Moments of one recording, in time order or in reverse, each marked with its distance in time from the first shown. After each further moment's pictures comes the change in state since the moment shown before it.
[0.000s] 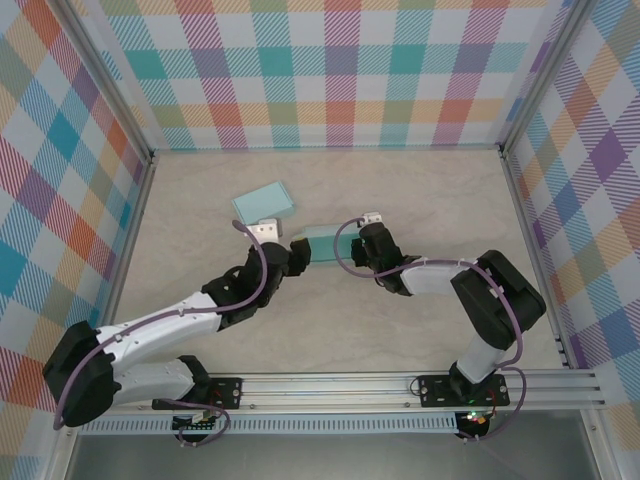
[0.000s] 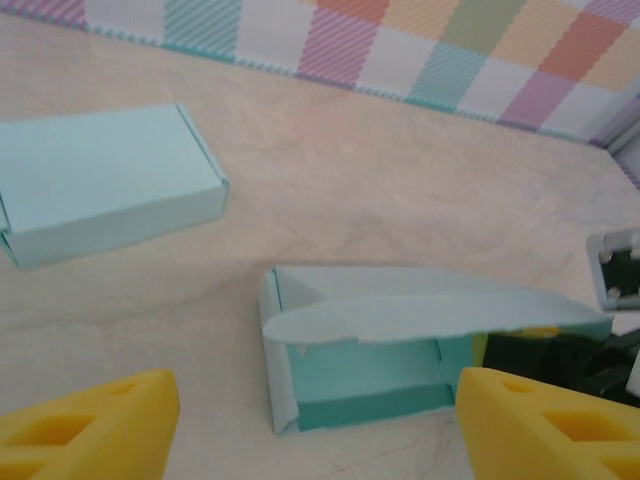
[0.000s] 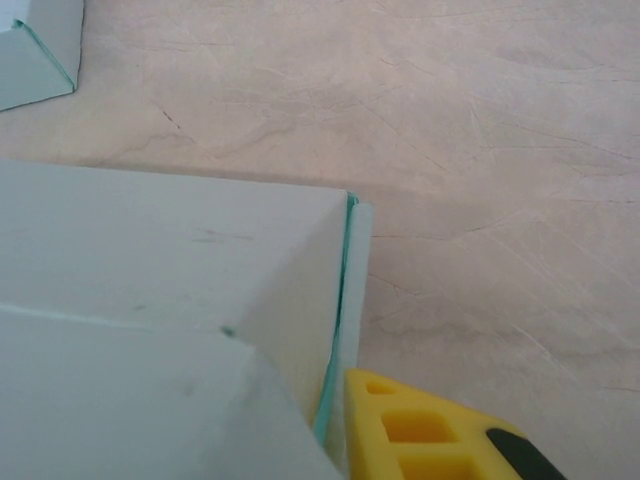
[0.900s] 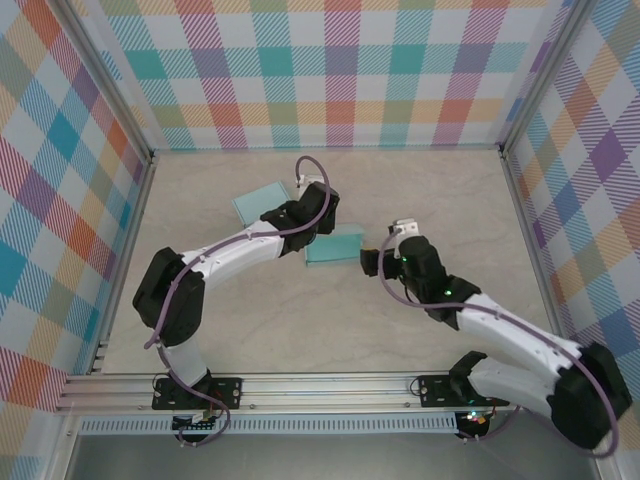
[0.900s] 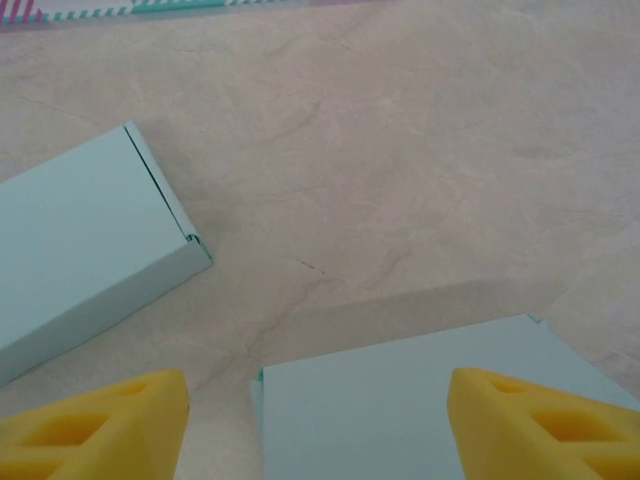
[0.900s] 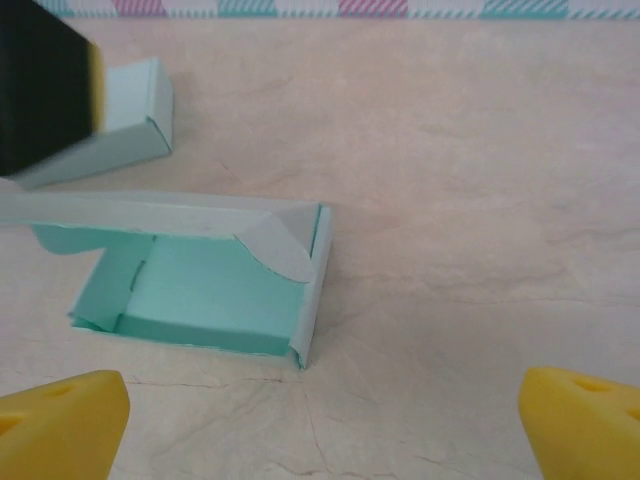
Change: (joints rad) left arm 0.131 0.626 0.639 -0.323 0.088 0.170; right arm 0.023 -0.702 -0.153 -0.402 0.010 0.003
